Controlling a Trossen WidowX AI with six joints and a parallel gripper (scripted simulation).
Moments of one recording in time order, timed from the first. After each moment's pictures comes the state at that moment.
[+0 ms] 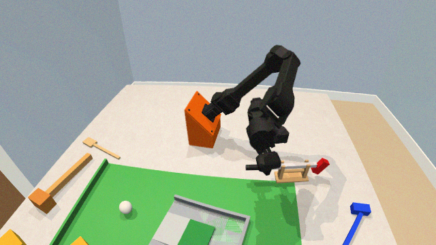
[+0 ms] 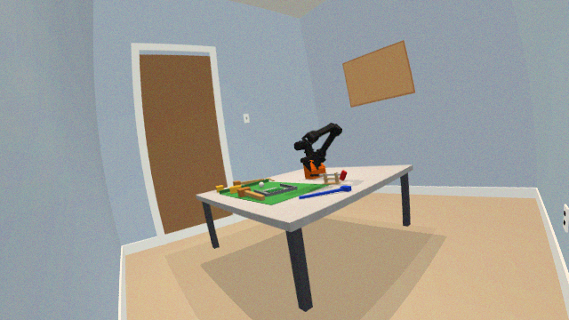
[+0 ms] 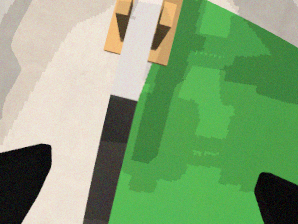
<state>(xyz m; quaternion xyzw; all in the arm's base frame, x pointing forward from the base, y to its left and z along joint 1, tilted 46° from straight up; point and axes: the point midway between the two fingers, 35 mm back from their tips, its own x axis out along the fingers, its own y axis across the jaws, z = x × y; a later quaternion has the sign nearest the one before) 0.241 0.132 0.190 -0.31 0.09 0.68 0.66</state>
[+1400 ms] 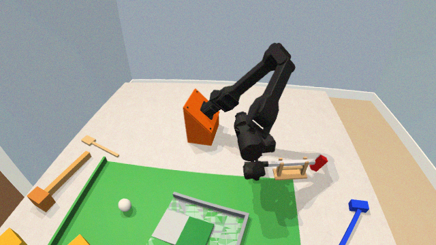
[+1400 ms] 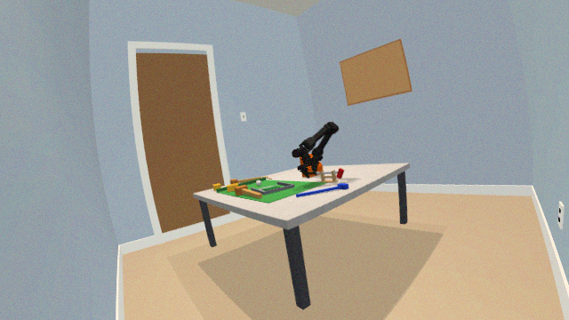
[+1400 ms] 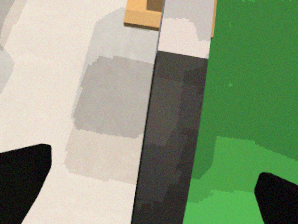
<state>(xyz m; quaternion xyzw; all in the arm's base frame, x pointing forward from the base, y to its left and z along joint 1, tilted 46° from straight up) 0.230 0.162 0.132 -0.24 0.11 0.70 0.67</state>
